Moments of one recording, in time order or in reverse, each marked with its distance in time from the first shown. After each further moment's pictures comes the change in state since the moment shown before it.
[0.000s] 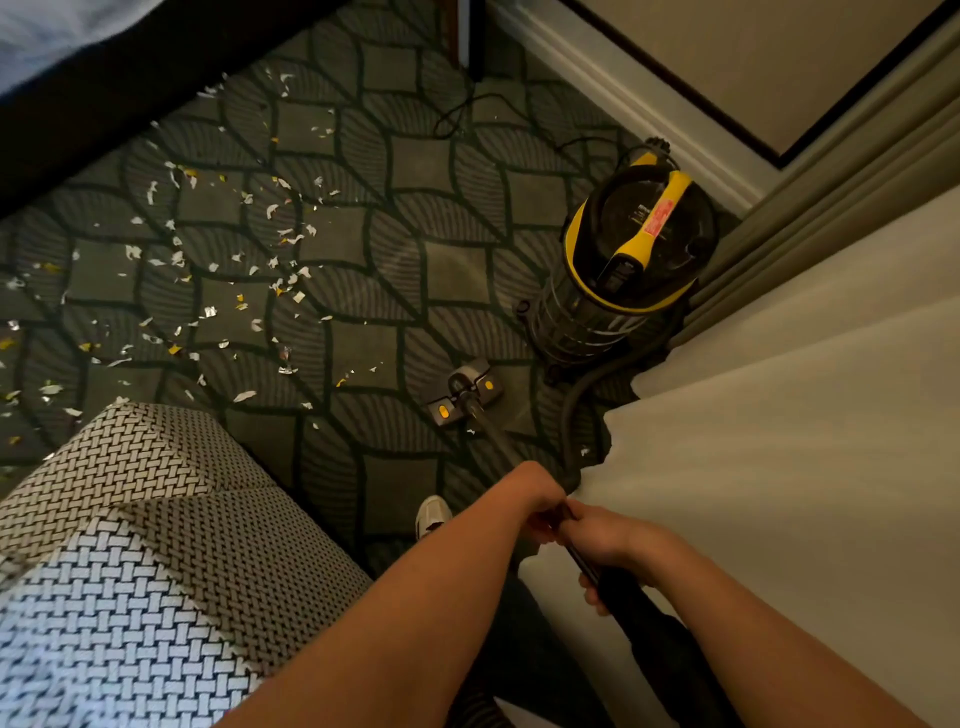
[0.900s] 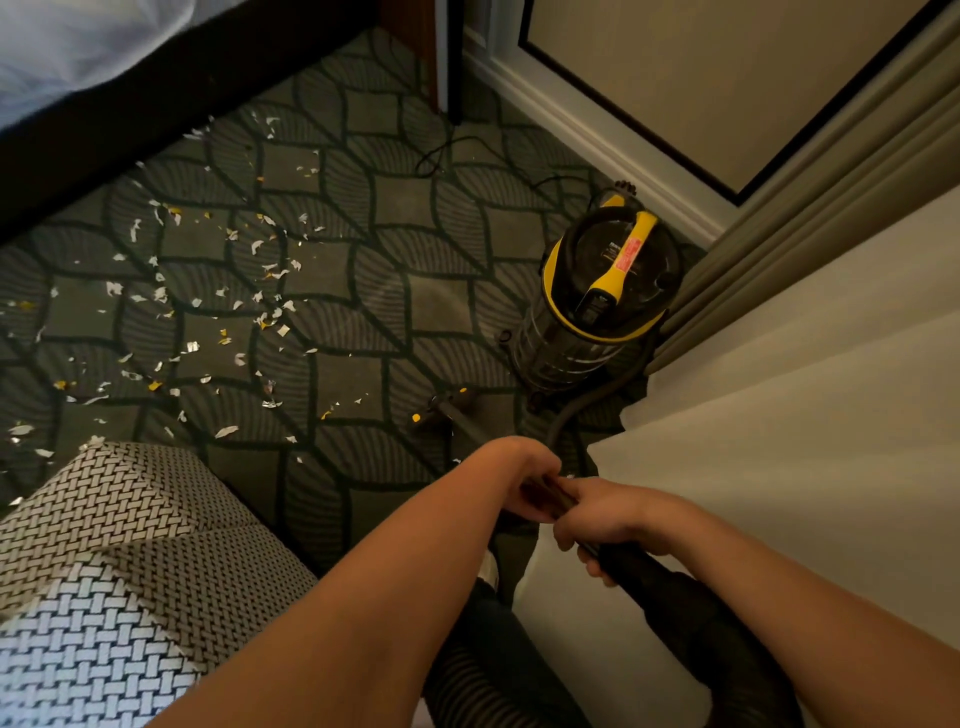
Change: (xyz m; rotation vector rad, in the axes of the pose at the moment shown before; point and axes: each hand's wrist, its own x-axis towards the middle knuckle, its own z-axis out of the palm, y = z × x) left_hand -0.019 0.054 -0.031 -0.118 -0.141 -0.094; right_hand -0.051 -0.040 -0.034 -0.115 0.024 -0.112
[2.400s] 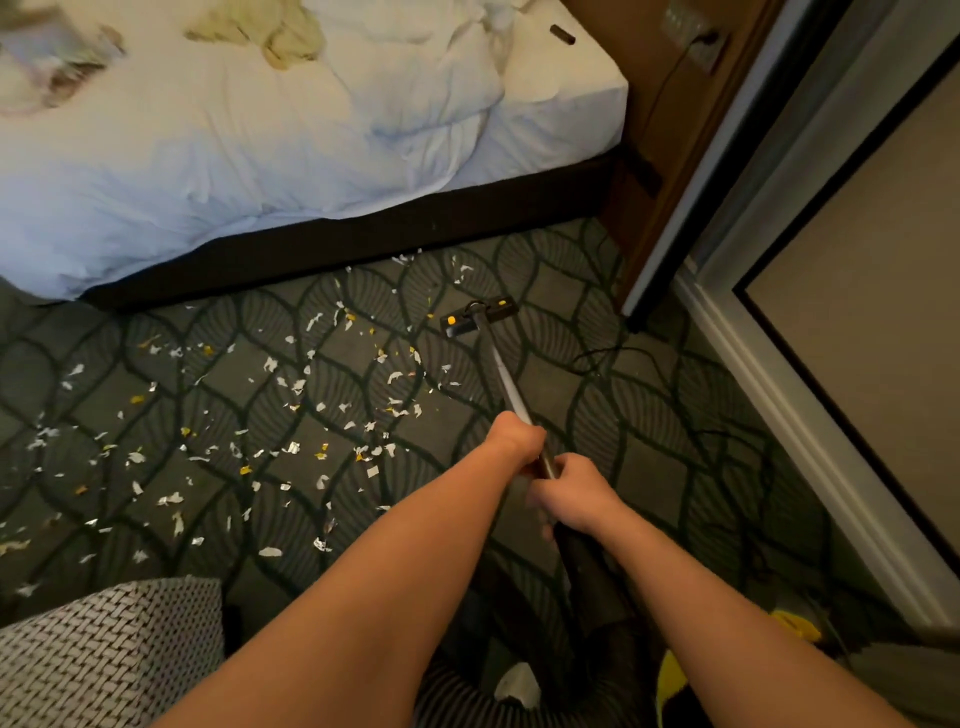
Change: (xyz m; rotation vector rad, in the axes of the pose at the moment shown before) left_hand -0.062 0.323 -0.400 -0.446 0.807 0.455; right_hand 0.128 -0.462 -0.235 -0.116 0.284 -0.438
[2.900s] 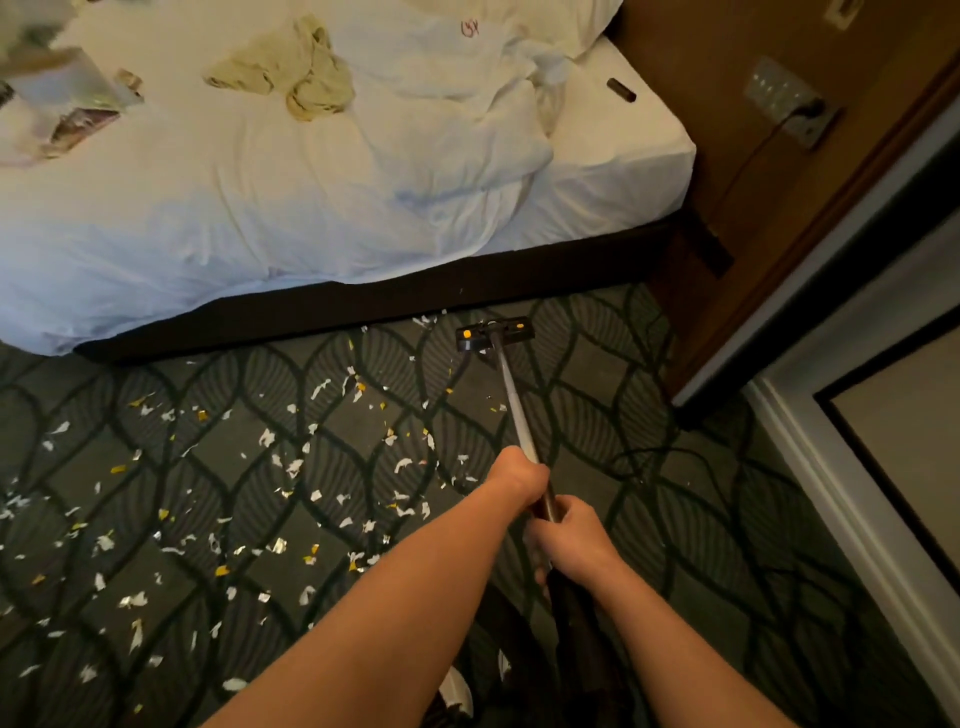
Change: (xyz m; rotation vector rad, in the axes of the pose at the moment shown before) left_hand 0.238 0.126 -0.079 0.063 0.072 0.002; right_hand 0.216 -0.166 -0.029 0.168 -0.044 -0.010
